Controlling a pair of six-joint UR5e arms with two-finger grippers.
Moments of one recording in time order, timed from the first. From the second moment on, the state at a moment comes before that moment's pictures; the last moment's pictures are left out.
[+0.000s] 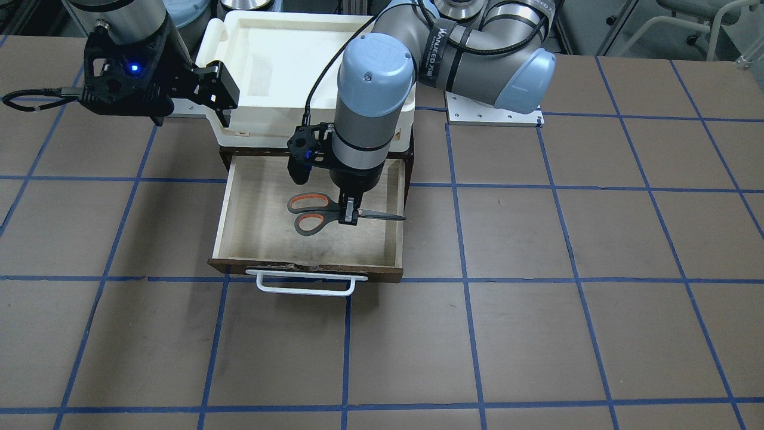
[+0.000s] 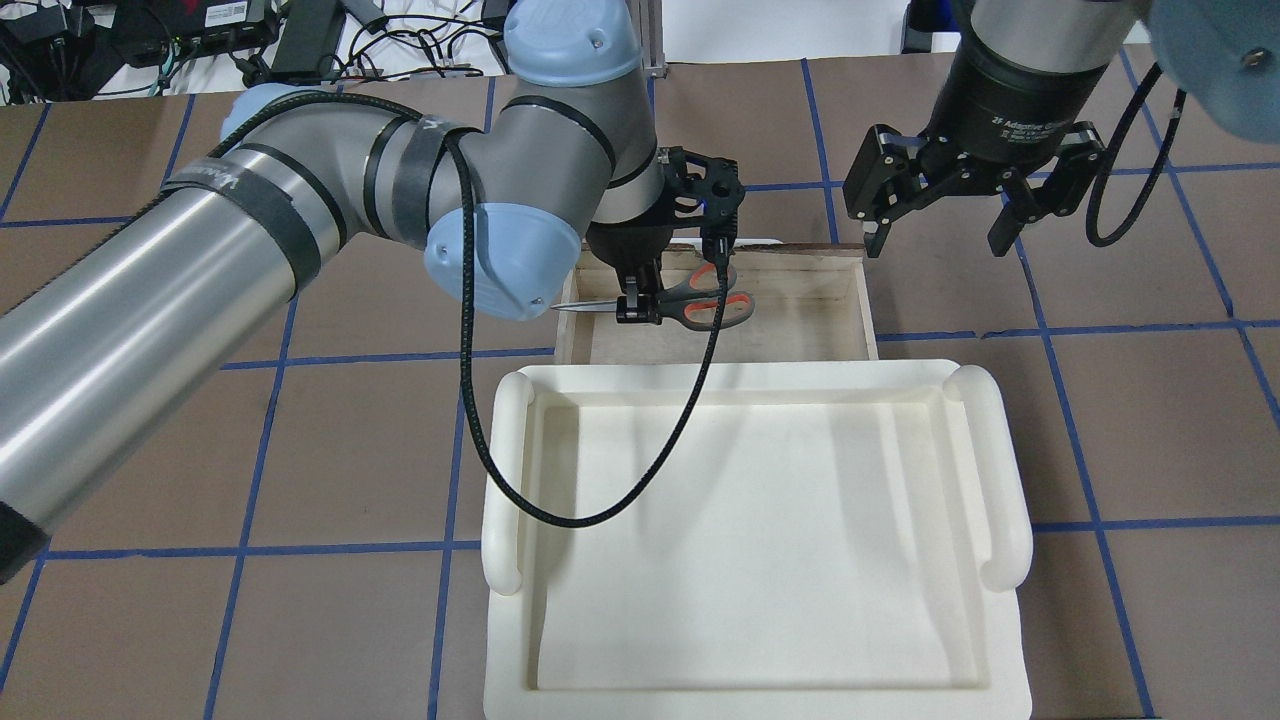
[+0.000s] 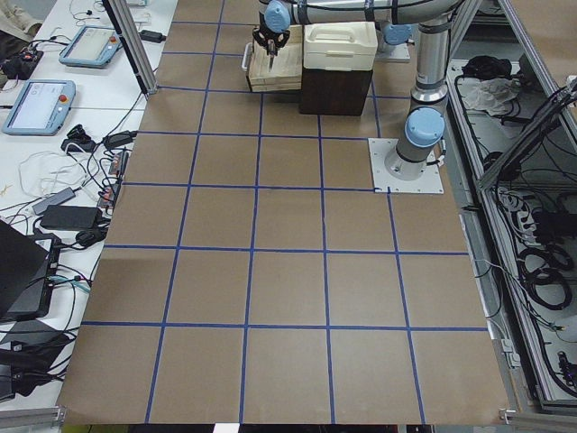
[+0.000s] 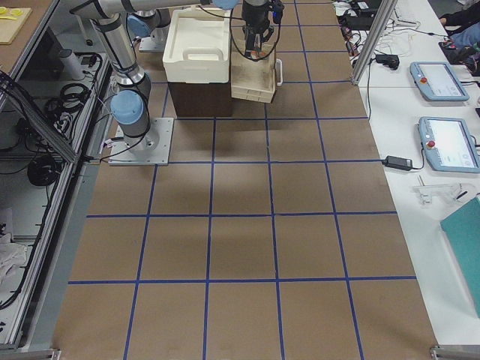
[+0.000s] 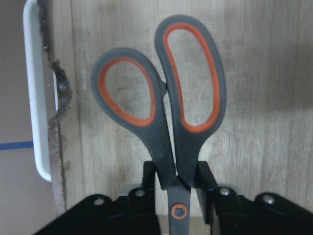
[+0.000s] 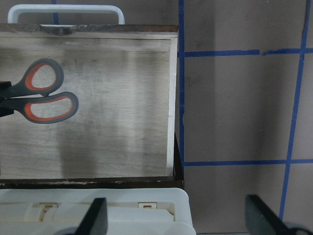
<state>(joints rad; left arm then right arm) -1.97 -1.89 -1.56 -1.25 1.46 1.26 1.60 -1.58 1.49 -1.38 -1.54 0.06</state>
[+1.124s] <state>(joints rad) -2.04 -1.96 -1.57 -1.19 1.48 1.17 1.60 -1.57 1.49 -1.38 -1.54 0.06</state>
